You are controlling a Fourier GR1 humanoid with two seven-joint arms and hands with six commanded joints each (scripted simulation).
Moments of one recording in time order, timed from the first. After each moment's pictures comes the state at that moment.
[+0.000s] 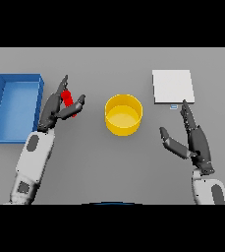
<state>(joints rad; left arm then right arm) -0.45 0.05 0.02 -1.00 -0.17 0.02 -0.10 0.09 -0.09 0.08 -1.70 0.16 0.01 -0.08</state>
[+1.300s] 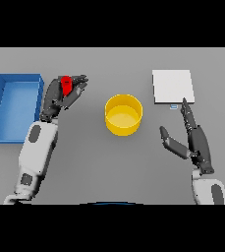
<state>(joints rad) -0.54 0.02 0.06 -1.02 -0.11 0.02 -0.17 0.09 -0.09 0.09 -1.71 0.17 0.01 -0.12</state>
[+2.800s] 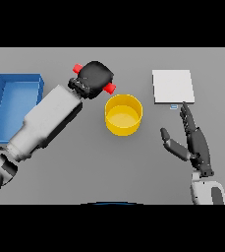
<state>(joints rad) -1.00 0.24 -0.63 -0.88 -0.96 -0.32 0.04 0.11 -0.08 0.08 -1.71 0.14 0.02 -0.10</state>
